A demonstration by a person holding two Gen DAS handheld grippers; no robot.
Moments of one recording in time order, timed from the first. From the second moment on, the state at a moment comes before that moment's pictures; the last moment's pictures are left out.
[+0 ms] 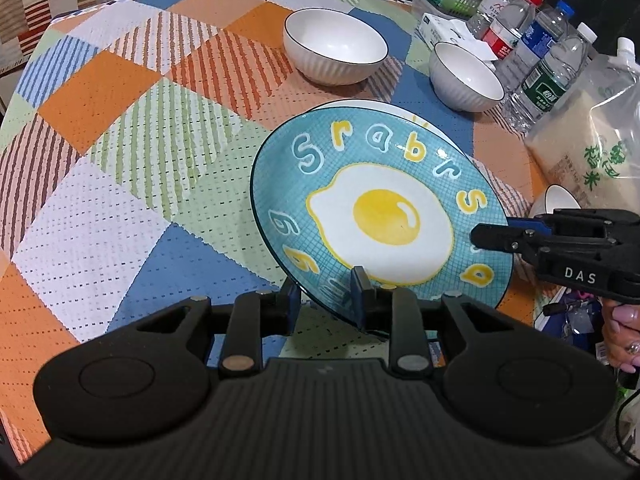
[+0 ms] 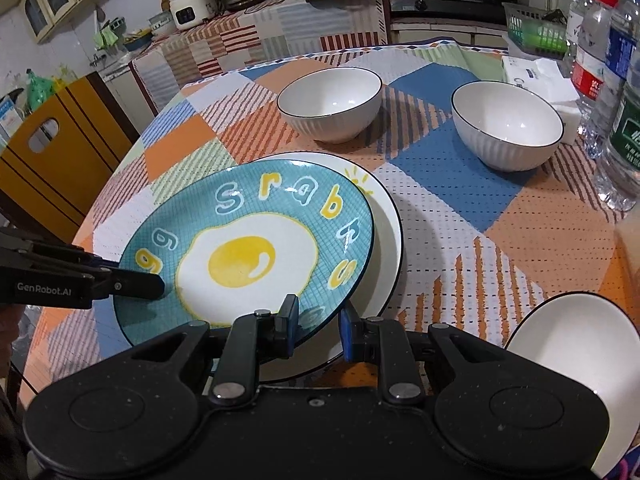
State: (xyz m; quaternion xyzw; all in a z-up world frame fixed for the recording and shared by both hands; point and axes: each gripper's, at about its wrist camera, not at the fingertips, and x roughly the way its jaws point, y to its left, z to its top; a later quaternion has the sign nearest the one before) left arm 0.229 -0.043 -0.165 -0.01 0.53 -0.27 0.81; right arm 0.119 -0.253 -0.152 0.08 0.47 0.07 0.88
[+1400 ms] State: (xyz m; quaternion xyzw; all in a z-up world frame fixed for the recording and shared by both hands) left arm 0.149 -0.098 -0.071 0.03 0.52 -0.24 0.82; right arm 0.031 -0.333 -0.060 0.07 0.41 -0.05 0.91
